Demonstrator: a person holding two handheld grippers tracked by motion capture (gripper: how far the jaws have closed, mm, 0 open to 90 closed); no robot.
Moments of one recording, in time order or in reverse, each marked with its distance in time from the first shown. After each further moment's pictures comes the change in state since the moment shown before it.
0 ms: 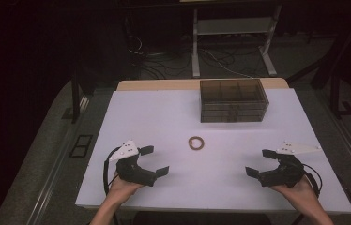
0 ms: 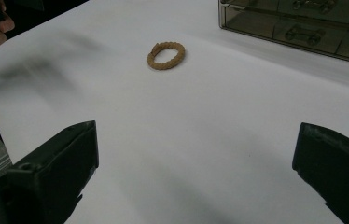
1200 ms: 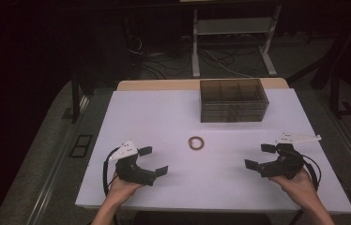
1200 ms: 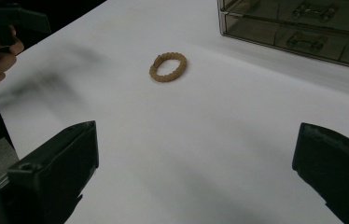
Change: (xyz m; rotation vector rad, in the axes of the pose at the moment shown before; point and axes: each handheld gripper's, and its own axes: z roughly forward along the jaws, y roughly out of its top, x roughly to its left) left arm 0.002 -0.003 -0.001 0.007 0.023 -0.029; right arm -0.007 0.023 0.001 0.023 0.031 0.051
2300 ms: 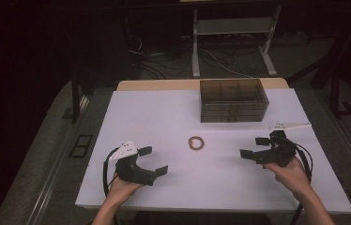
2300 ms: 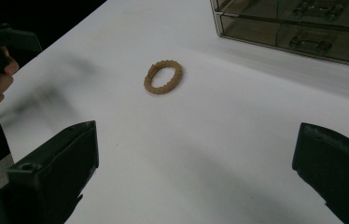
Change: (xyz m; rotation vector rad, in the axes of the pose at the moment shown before) left arm 0.000 0.000 0.000 -0.001 0.004 -0.004; right arm -0.018 0.021 0.021 0.047 0.038 0.079
